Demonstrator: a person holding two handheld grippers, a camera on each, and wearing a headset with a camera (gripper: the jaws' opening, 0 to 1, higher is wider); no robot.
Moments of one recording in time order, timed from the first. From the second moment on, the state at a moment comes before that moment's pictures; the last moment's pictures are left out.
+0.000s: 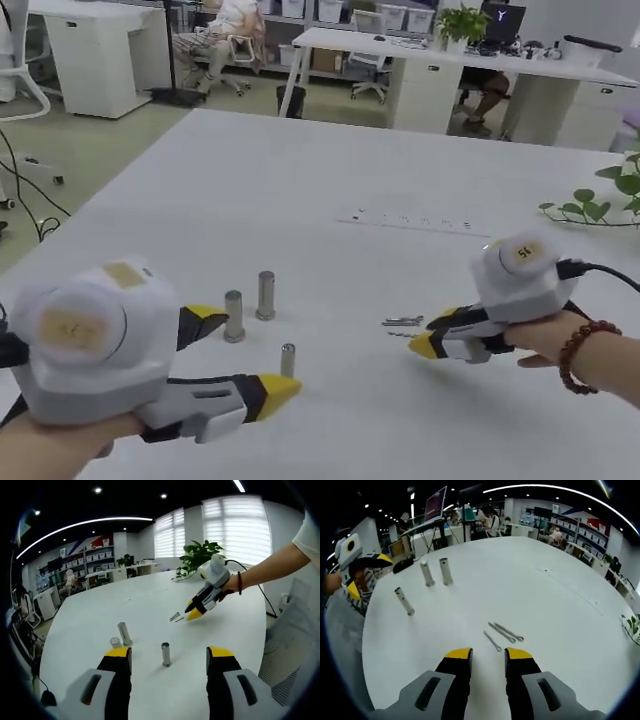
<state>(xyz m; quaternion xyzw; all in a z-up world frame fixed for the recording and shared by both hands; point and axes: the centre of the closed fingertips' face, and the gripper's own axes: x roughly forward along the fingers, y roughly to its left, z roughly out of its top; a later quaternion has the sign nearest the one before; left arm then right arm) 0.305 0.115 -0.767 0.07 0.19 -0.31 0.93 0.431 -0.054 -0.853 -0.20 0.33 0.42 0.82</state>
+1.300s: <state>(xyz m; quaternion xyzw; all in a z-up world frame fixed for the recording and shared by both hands) 0.293 0.122 -0.779 0.07 0.21 -0.30 0.93 0.438 -0.045 -0.862 -0.33 0.38 0.44 0.75</state>
